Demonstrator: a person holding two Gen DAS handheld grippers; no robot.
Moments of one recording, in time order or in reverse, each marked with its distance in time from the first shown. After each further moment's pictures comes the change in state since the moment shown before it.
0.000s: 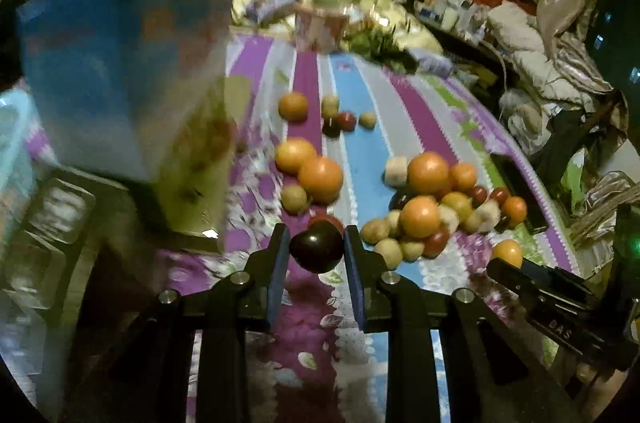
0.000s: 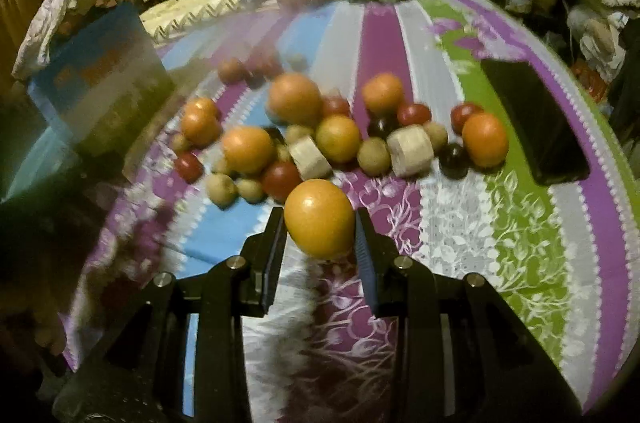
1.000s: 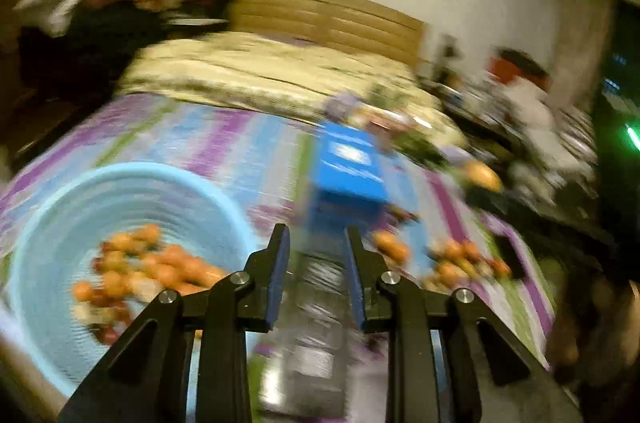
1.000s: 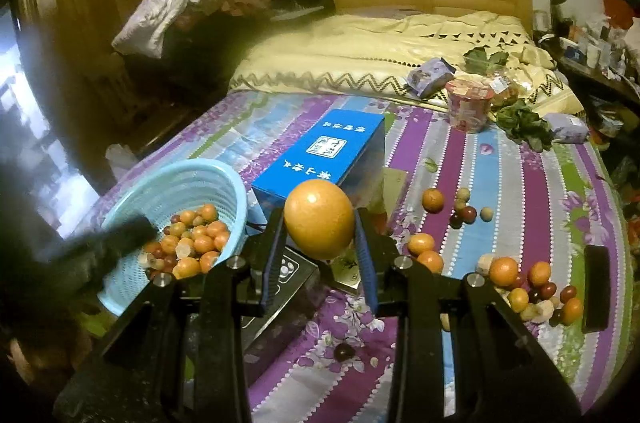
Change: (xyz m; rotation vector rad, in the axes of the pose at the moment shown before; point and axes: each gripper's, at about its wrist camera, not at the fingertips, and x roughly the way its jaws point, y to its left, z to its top) left arm -0.193 0.114 0.030 -0.052 -0.186 0.010; right arm -0.086 0.212 0.089 -0.265 -0.127 0.249
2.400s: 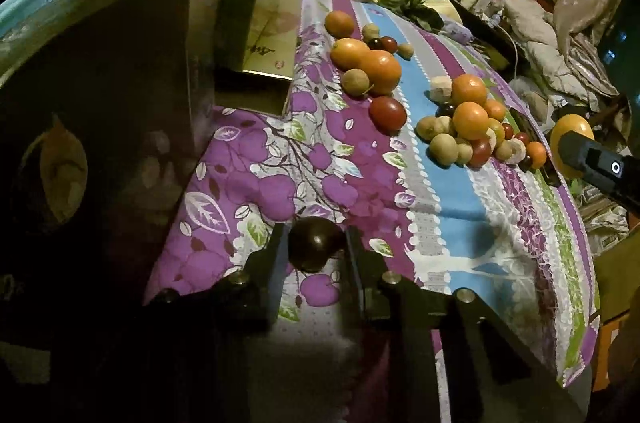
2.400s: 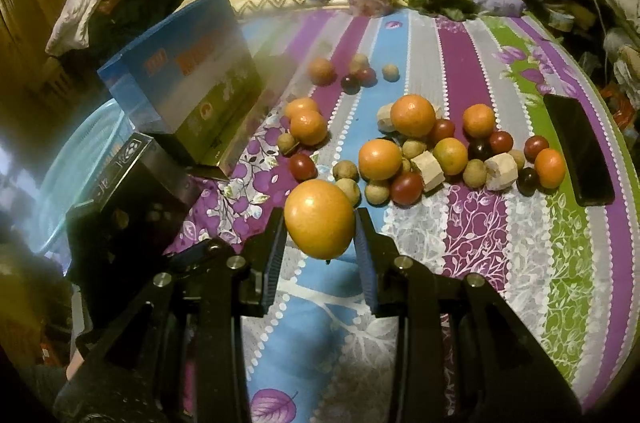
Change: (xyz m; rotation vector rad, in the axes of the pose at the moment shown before) left arm 0.183 -0.054 -0.151 -0.049 0.329 -0.029; right arm 0.019 -0.111 -0.123 0.208 0.170 -0.132
